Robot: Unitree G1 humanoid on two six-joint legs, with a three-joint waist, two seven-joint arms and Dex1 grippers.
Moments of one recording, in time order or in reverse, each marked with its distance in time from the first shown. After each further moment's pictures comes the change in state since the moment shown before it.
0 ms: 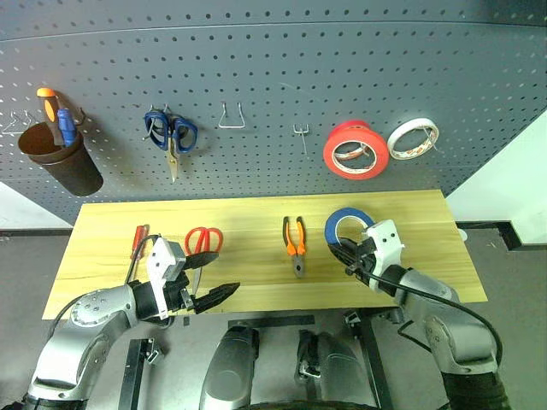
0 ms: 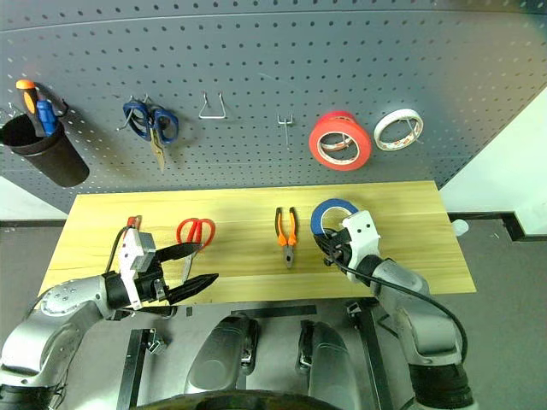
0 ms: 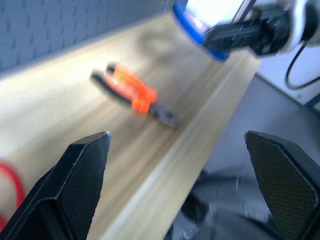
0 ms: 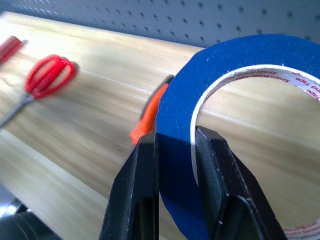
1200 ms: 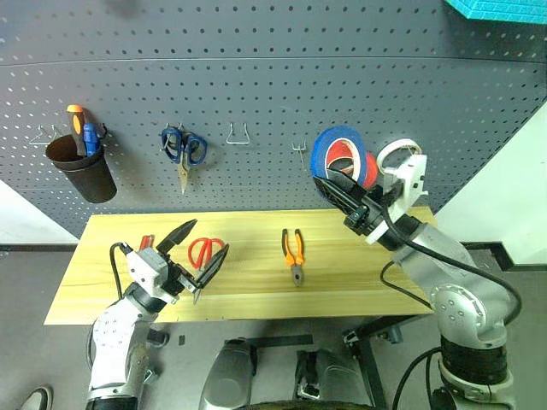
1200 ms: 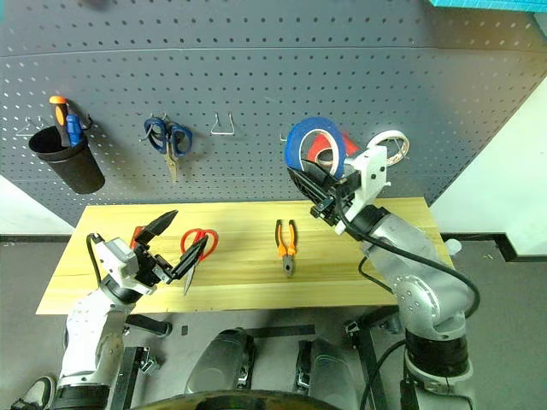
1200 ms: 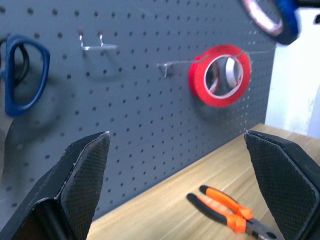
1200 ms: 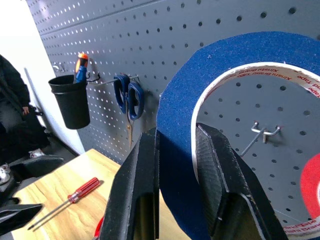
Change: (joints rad) left arm -0.027 -0.296 0.028 0.341 0.130 -0.715 0.076; right arm -0.271 0.040 -0.020 -0.150 0.300 -0.001 -0.131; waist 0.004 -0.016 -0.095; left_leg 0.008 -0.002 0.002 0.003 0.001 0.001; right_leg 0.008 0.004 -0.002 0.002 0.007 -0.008
